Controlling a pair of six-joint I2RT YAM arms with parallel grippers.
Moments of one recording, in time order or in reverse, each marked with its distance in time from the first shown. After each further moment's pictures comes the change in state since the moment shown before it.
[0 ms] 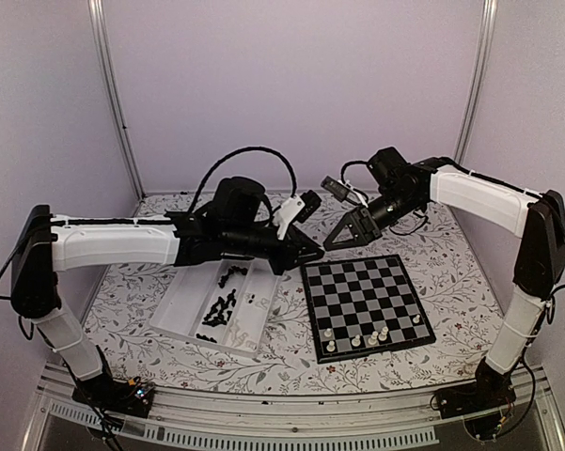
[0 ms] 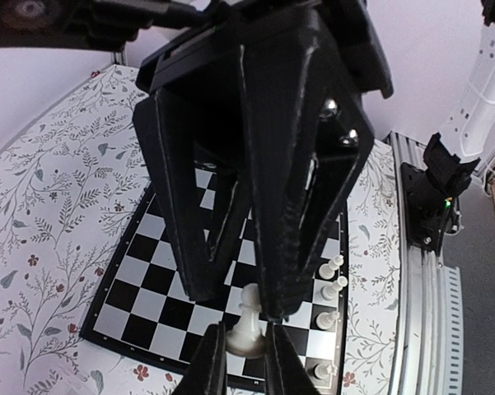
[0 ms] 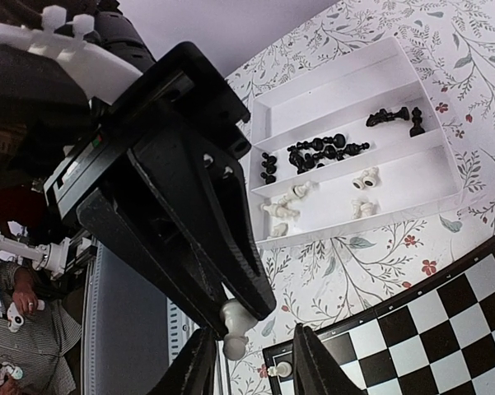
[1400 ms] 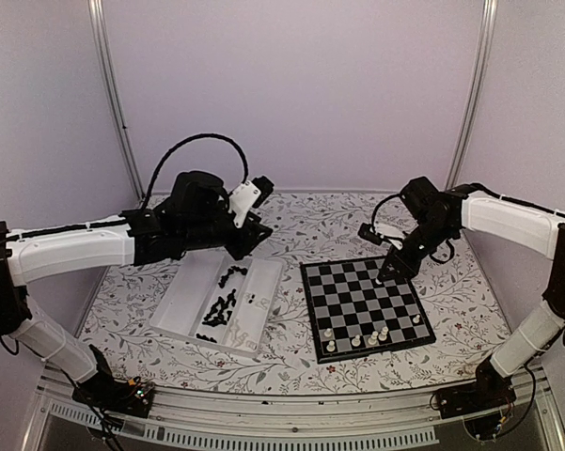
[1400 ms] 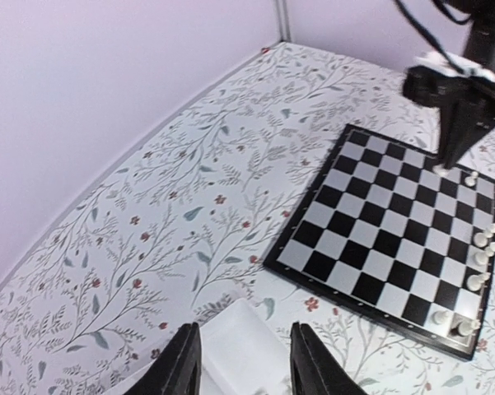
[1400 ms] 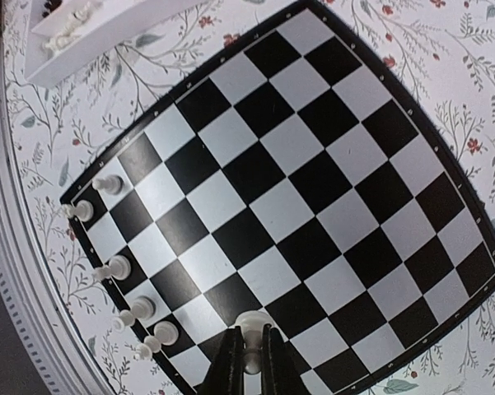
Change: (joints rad) left arm 0.079 -0.229 -0.134 -0.118 -0.431 0.148; right arm -0.087 -0.229 -0.354 -0.024 0.626 -0.226
